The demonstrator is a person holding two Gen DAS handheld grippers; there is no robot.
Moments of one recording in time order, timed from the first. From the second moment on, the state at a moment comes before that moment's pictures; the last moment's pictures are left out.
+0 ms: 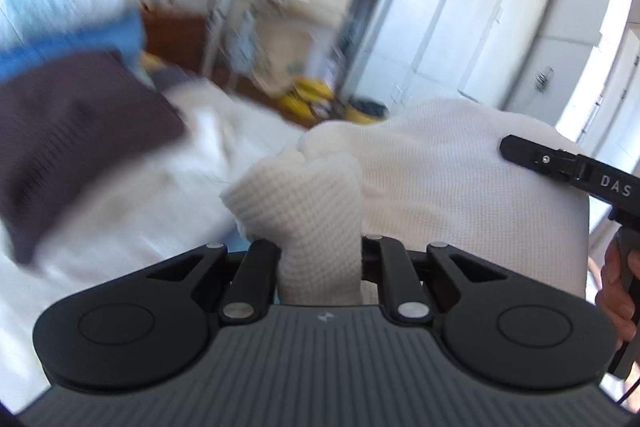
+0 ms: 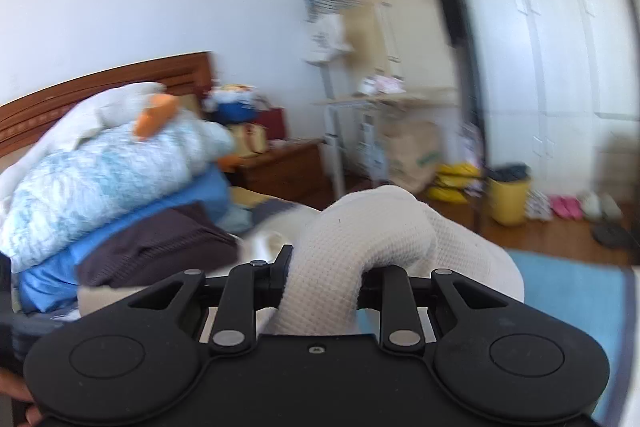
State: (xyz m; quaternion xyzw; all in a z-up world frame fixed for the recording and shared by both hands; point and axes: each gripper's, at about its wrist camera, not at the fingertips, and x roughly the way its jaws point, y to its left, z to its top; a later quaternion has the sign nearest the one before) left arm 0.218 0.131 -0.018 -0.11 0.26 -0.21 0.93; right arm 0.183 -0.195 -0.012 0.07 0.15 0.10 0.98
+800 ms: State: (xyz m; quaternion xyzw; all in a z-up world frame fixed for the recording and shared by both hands) left arm 0.410 0.412 -0.054 -0.15 0.31 0.02 0.94; right arm 0.406 0.011 -0.117 0.36 0.34 0.22 0.84
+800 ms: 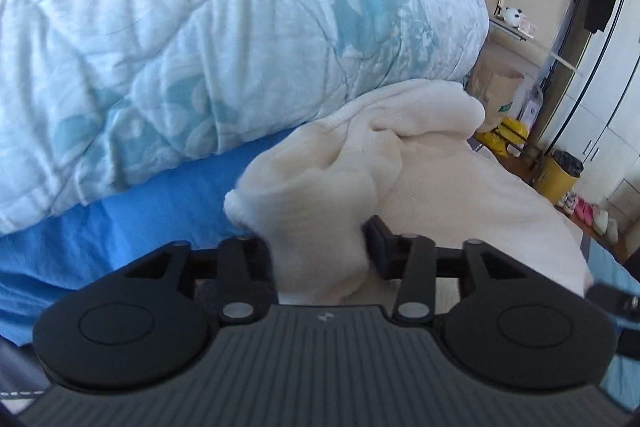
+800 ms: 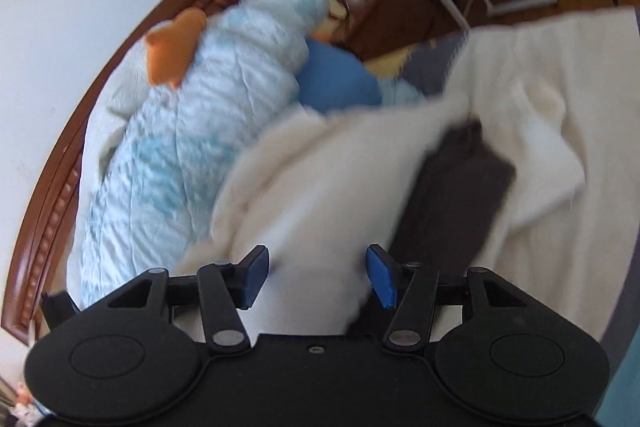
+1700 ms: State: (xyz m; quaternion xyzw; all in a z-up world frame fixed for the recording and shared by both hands) left arm 0.418 0.392 -0.063 -0.15 0.33 -0.03 0.93; right arm 0.353 0.098 -0.082 0.10 0.37 0.22 0.90
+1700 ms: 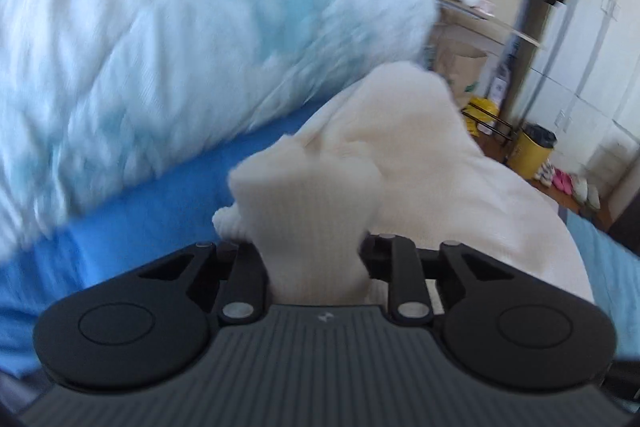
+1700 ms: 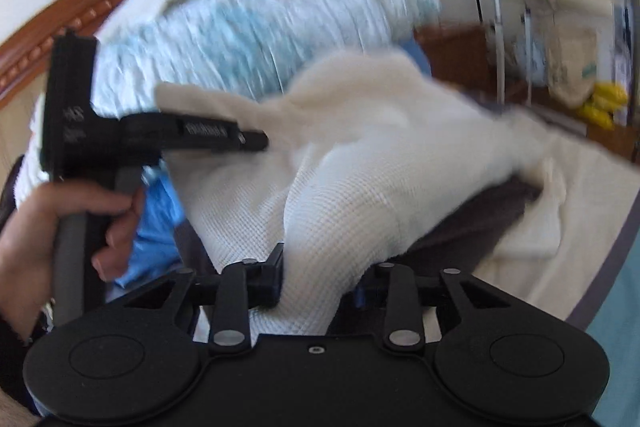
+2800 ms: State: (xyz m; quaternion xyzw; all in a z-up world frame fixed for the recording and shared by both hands) left arm 0.391 0.384 -0.012 -0.16 0.29 0.00 0.94; right arm 0.298 0.034 -0.050 0.24 0.24 0.34 0.88
